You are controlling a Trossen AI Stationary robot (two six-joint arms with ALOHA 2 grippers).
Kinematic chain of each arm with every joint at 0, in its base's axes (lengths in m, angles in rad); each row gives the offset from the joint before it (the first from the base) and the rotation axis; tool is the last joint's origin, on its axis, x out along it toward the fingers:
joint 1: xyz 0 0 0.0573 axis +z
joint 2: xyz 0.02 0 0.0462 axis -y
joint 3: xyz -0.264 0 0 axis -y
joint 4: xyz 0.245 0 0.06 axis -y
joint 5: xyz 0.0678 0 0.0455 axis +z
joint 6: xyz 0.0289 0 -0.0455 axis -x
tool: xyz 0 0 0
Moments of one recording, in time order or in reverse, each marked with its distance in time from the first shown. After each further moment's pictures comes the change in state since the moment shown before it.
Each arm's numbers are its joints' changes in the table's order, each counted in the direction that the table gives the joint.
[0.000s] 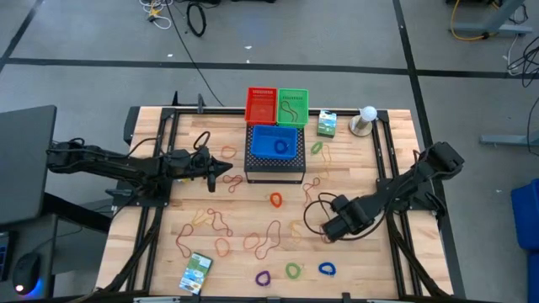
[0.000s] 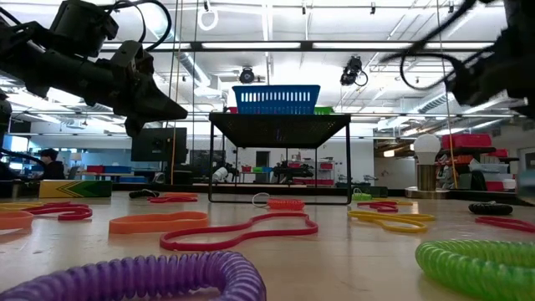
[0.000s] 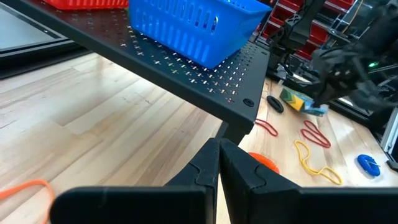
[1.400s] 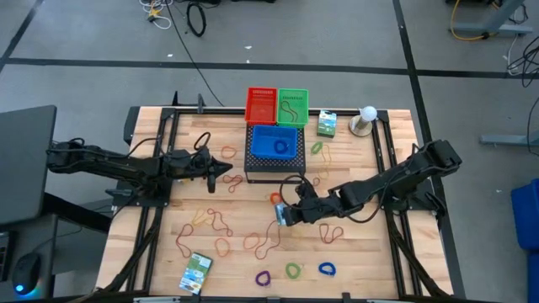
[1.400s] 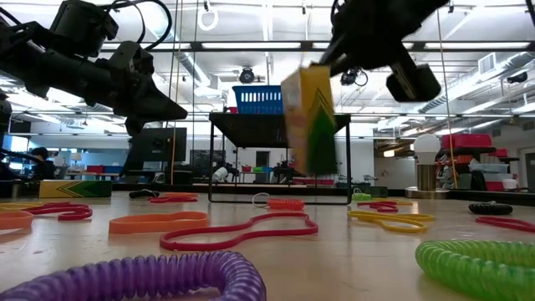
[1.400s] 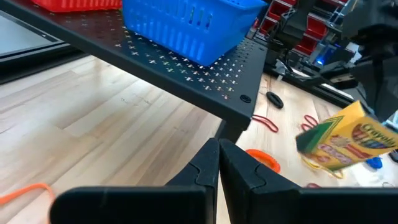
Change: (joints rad) left arm 0.000 0.000 0.000 -0.001 -0.005 -0.032; right arm -0.169 -0.007 0.032 0.867 -0.290 0.096
